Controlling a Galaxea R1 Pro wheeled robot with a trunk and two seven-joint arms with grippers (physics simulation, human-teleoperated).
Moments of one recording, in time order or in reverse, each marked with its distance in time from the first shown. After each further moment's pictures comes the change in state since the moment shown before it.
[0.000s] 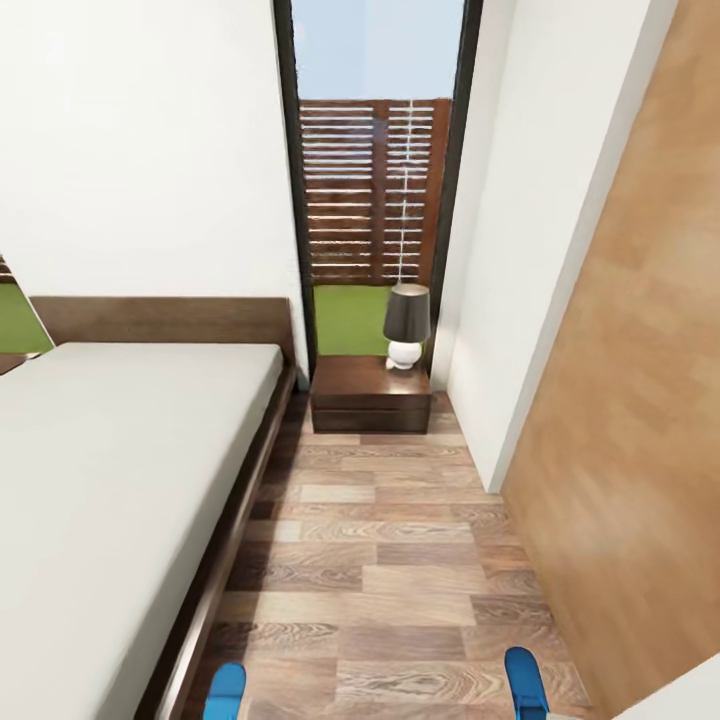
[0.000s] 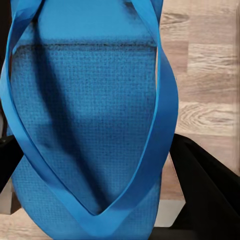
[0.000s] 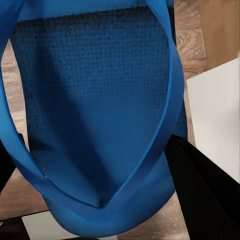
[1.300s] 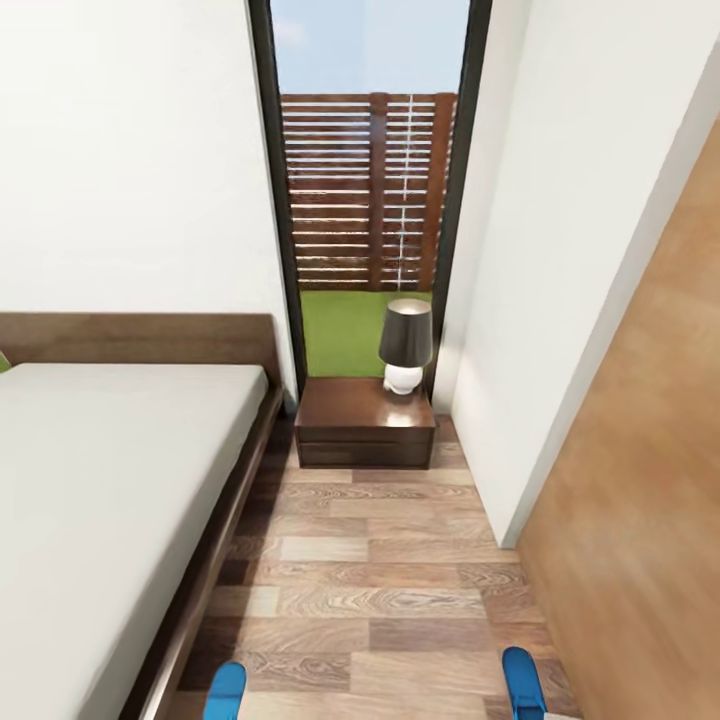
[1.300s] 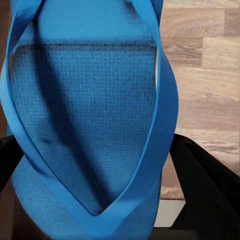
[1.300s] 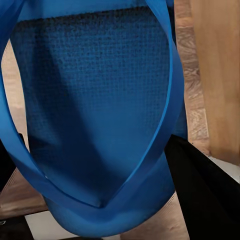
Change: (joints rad) left arm 0.000 0.000 0.000 0.000 0.000 0.000 0.000; right arm 0.000 0.006 0.000 0.000 0.000 0.000 0.000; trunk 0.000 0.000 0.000
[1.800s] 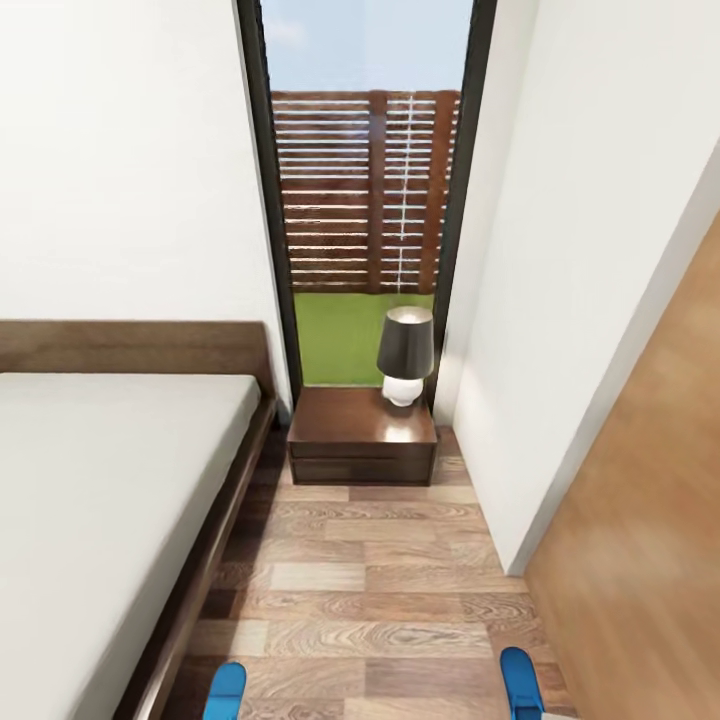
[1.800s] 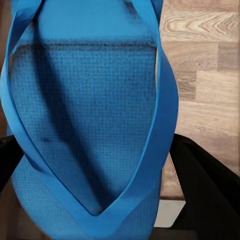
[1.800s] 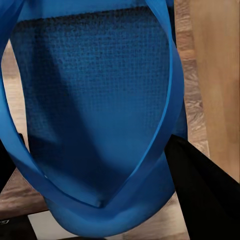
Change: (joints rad) left arm 0.000 0.000 0.000 0.000 0.000 -0.001 0.000; right arm 0.000 0.006 0.000 0.000 0.000 0.000 0.000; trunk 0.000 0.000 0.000
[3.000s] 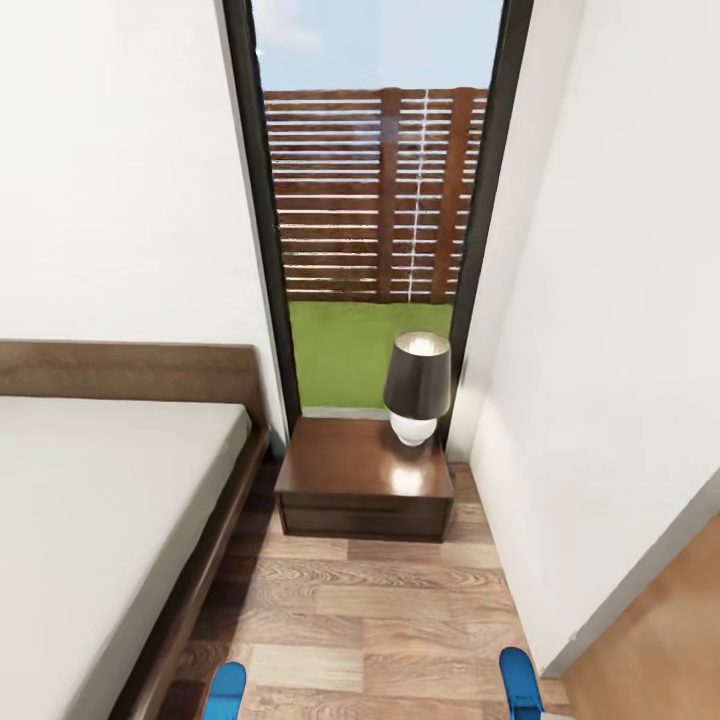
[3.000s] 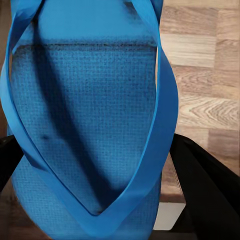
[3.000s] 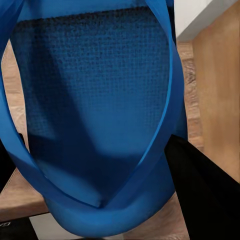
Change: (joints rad) left arm 0.000 0.000 0.000 0.000 0.000 0.000 0.000; right arm 0.000 0.002 0.000 0.000 0.000 0.000 0.000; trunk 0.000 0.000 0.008
